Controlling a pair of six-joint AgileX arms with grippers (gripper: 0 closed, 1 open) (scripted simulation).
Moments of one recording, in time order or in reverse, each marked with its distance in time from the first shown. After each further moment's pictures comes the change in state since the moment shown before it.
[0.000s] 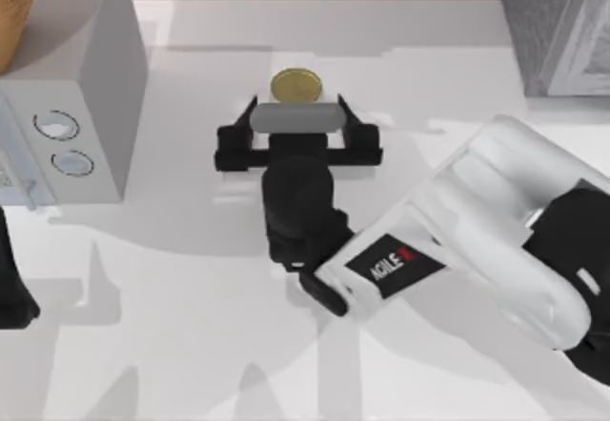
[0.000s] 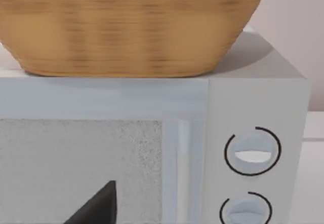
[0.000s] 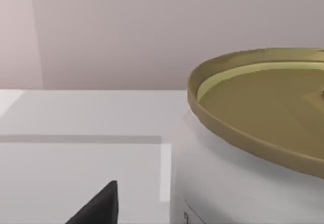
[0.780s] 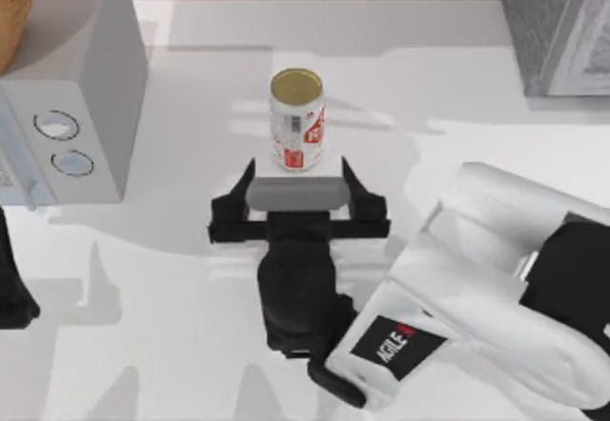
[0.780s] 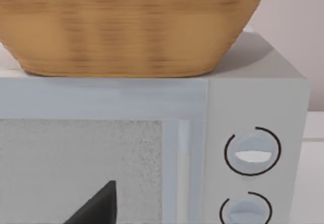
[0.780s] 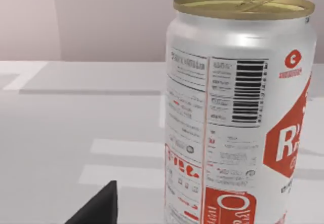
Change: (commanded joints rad) left arm 0.000 0.000 0.000 0.000 0.000 0.000; right arm 0.163 -0.110 -0.294 0.178 0.160 0.006
